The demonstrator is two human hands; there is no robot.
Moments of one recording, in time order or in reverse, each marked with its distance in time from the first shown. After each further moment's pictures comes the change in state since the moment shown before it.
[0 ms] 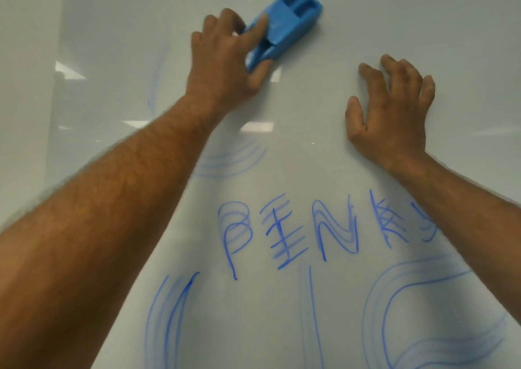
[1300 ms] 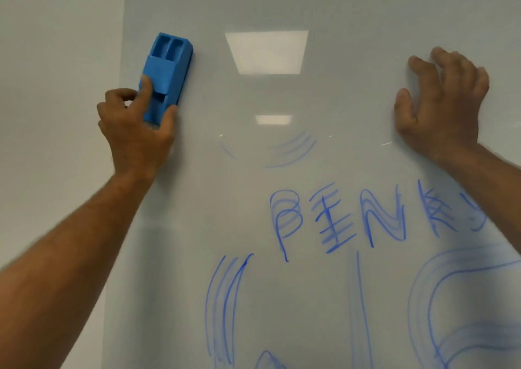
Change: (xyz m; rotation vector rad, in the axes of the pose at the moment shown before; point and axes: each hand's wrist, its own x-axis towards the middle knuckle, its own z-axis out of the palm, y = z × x) left_hand -0.153 -0.149 -0.050 -0.085 0.172 -0.530; right_hand -0.004 0.002 0.002 -0.002 0.042 -0.023
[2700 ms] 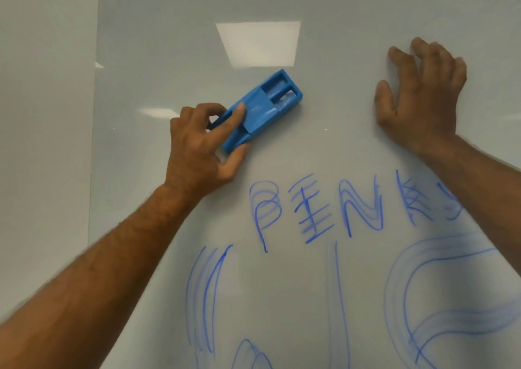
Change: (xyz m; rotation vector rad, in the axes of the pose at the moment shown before) left_hand -0.065 0.088 0.024 -0.066 -0.099 0.568; right_hand -0.001 0.003 -0.004 -0.002 -0.052 -0.002
